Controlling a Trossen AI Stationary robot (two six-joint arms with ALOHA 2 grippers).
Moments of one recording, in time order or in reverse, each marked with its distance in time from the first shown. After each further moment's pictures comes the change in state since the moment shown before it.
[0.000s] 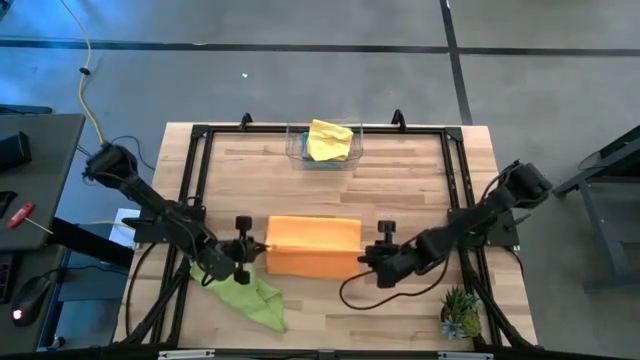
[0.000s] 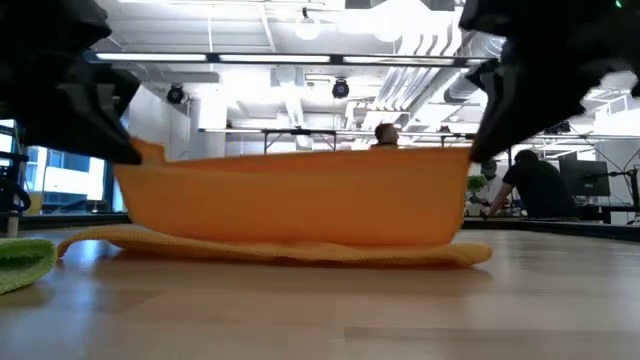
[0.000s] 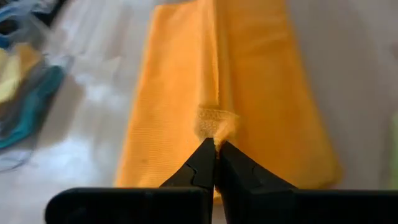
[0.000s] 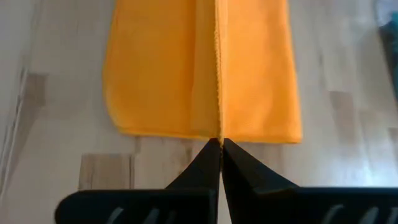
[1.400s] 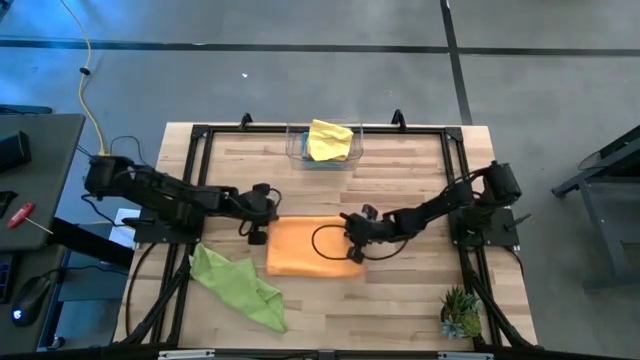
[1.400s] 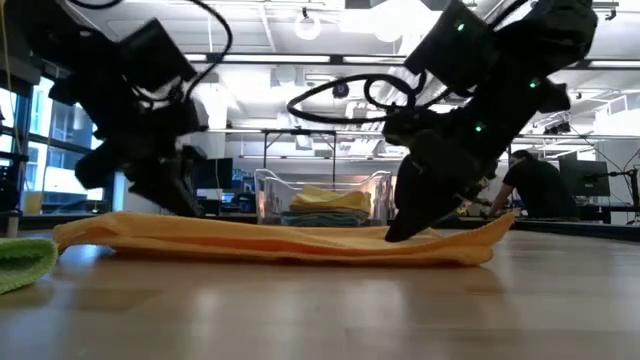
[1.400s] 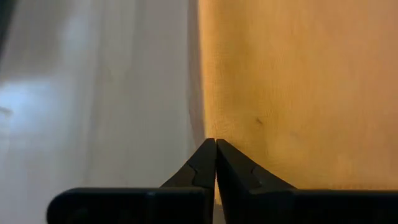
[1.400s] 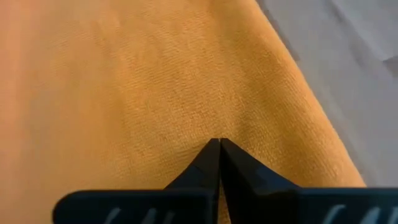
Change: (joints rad) left arm 0.727 0.077 -0.017 0.054 0.642 0.358; right arm -0.363 0.216 -0.166 0.601 -0.249 0.110
